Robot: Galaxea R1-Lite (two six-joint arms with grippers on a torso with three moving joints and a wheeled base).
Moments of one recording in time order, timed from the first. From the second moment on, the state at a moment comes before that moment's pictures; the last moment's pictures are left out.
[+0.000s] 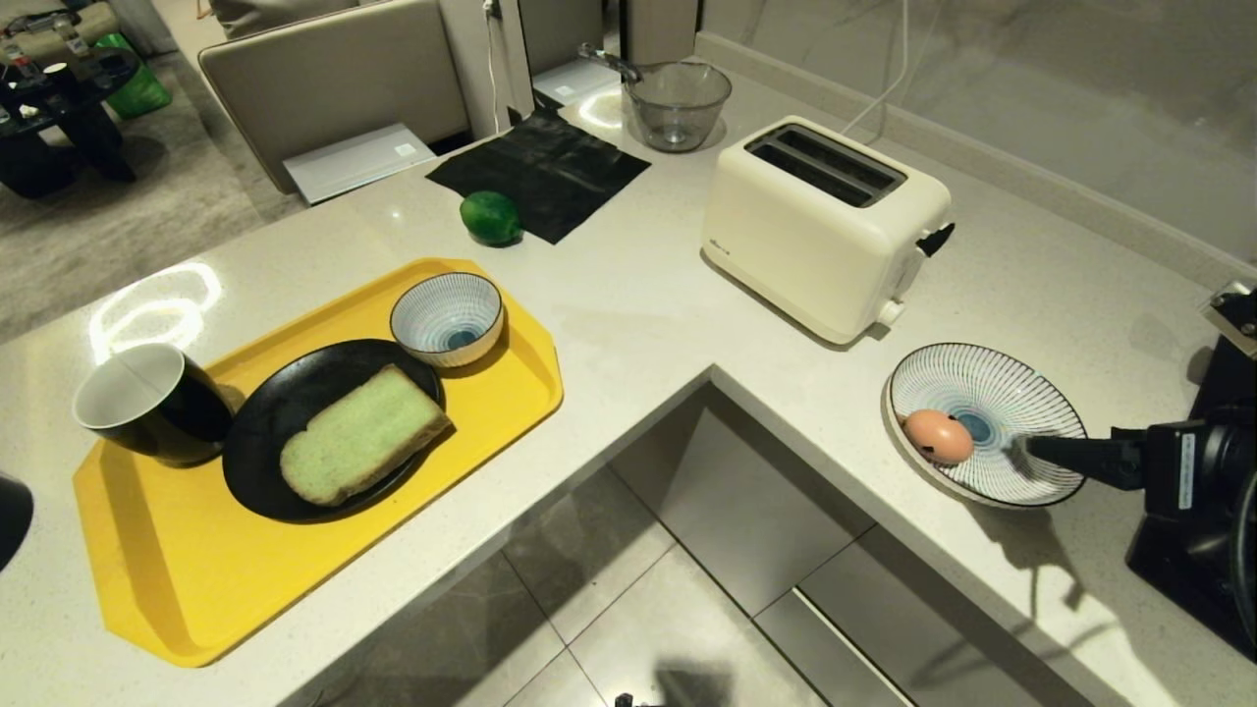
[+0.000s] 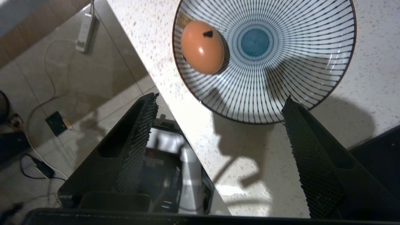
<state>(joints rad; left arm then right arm) 0.00 0.00 0.00 0.00 0.00 0.01 0.06 1.26 -0.82 0.06 0.14 0.03</state>
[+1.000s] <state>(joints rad) 0.00 0.00 0.00 0.00 0.00 0.01 0.08 1.50 -0.79 -0.12 0.14 -0.22</state>
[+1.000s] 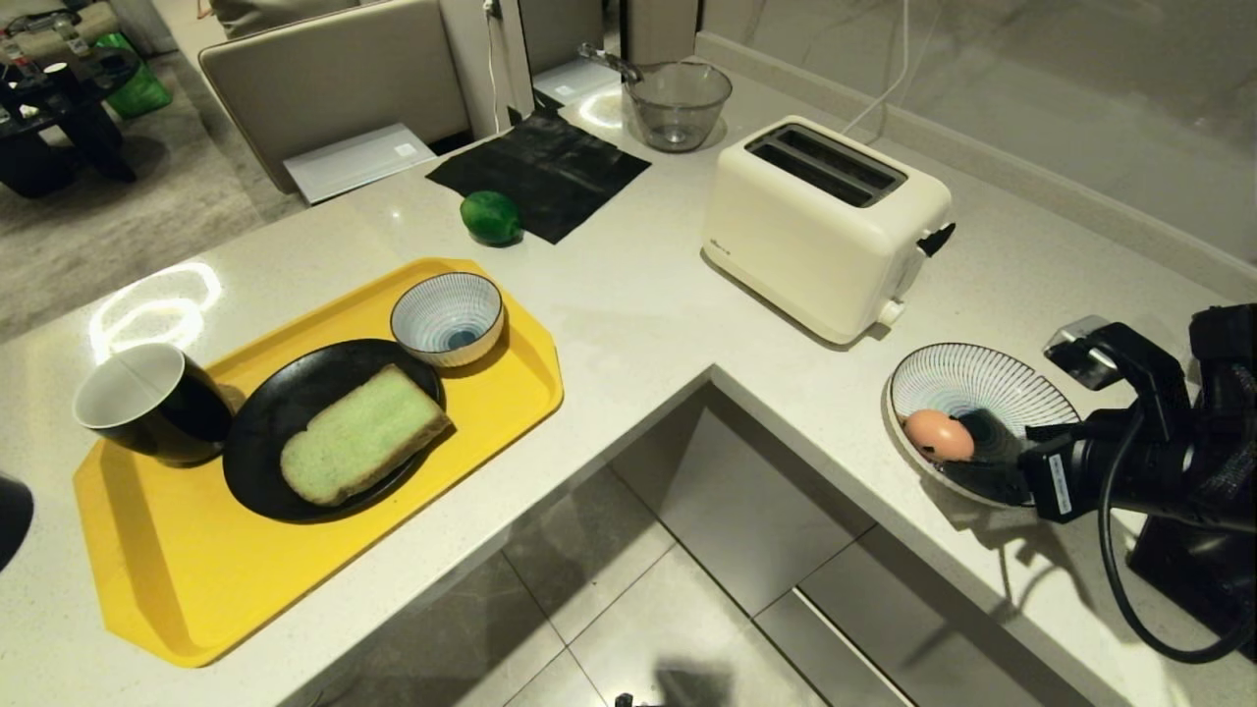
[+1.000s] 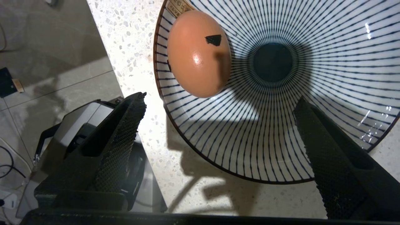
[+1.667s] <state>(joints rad) 0.00 0.00 0.00 0.00 0.00 0.01 0.08 1.57 -0.88 -0.12 0.14 -0.28</state>
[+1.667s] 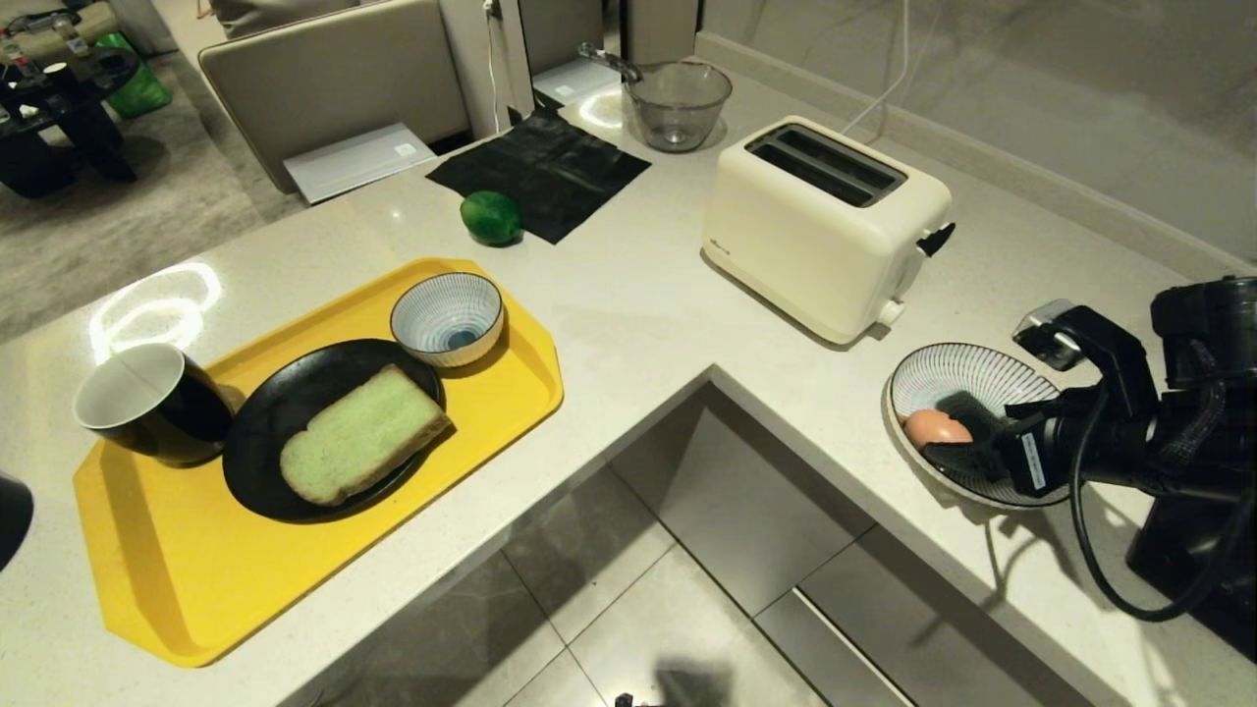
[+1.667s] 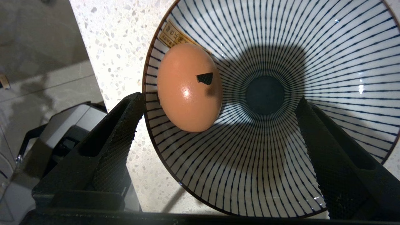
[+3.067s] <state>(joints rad) 0.00 0.00 0.00 0.00 0.00 0.01 0.08 1.67 -0.91 -0.19 0.15 -0.35</state>
